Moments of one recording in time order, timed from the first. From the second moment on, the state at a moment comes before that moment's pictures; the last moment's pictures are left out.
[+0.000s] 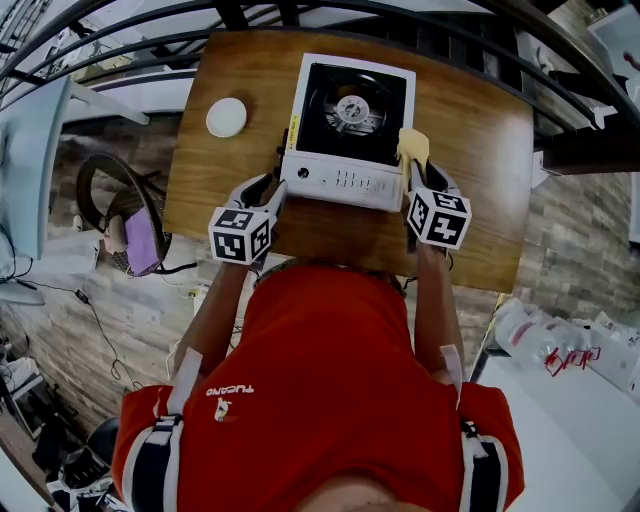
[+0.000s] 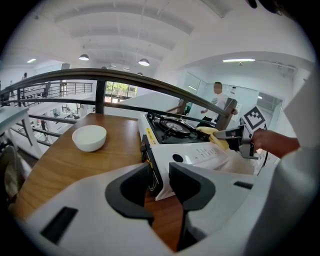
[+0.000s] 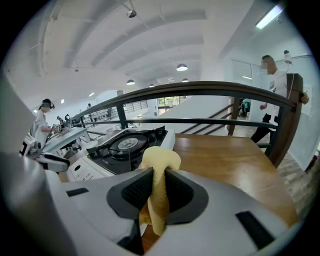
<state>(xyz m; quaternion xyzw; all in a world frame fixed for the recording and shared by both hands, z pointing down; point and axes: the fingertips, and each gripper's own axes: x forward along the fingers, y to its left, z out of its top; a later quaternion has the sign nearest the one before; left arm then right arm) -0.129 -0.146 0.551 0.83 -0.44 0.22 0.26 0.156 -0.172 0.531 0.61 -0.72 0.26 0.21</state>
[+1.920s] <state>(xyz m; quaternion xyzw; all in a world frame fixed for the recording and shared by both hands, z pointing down) -0.128 -0.147 0.548 0.82 -0.44 0.25 0.28 0.187 -0.395 0.524 0.56 -0.75 0.15 0.32</state>
